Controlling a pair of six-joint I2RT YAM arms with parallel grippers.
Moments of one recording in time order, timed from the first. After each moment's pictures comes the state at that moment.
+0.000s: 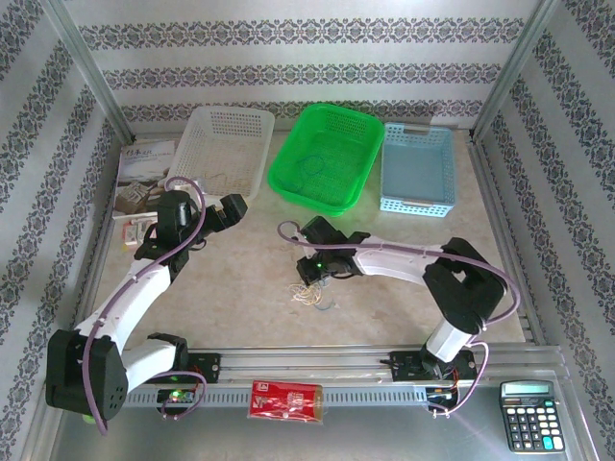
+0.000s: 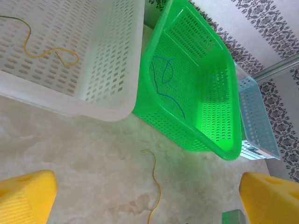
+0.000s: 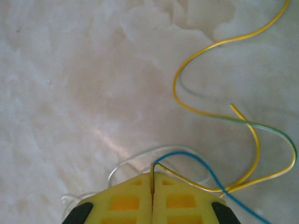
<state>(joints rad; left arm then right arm) -0.15 1.10 0.68 -0.04 0.30 -0.63 0.83 1.65 0.94 -0.34 -0.21 0.34</state>
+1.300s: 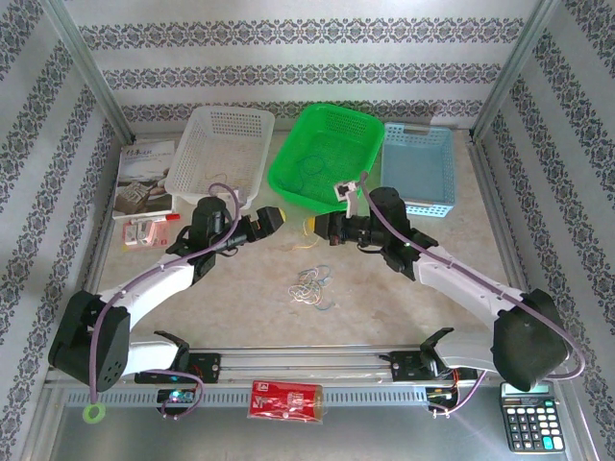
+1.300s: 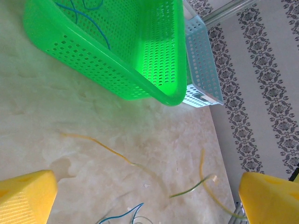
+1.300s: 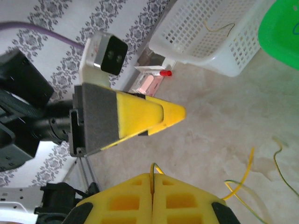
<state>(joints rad) -0.37 1.27 0.64 0.20 0.43 -0.81 0.55 1.25 0.77 0.14 -0.60 0.64</state>
